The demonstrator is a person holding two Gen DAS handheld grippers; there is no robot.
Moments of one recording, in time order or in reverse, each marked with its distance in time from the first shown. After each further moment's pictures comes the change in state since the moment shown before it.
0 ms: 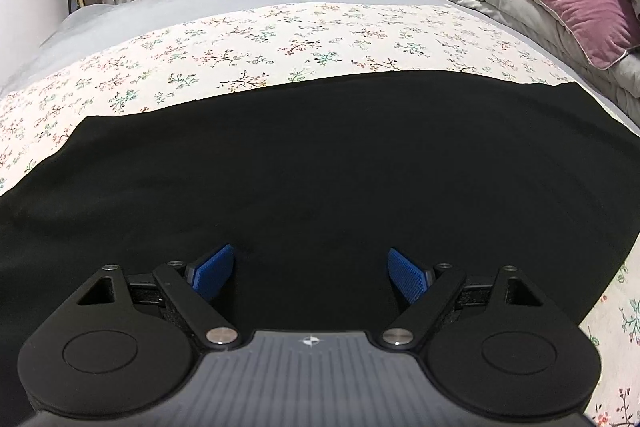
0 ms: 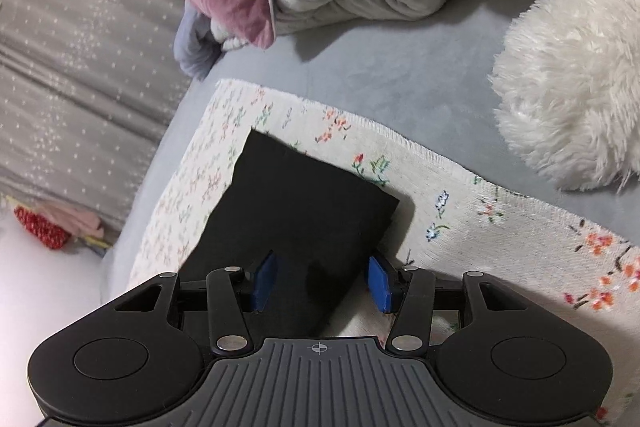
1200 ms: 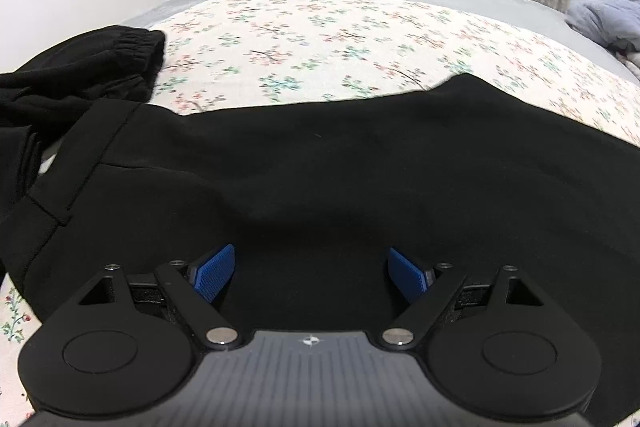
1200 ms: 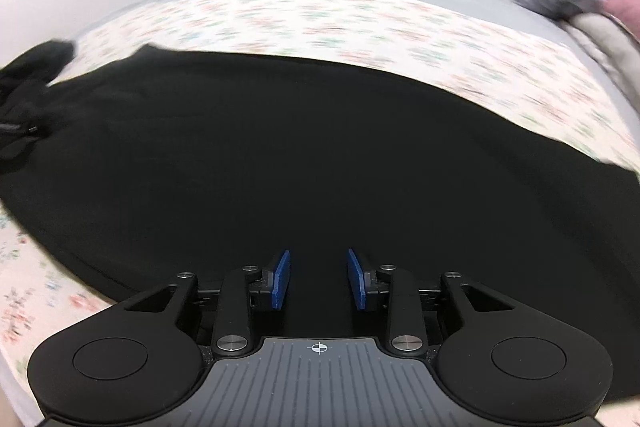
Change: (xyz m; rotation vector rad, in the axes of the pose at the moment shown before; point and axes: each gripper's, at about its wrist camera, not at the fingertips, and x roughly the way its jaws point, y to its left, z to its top) left arm -0.039 0.235 -0.049 -0.378 0.059 0.353; right arm 0.056 0.180 -0.178 -1.232 0.330 0.033
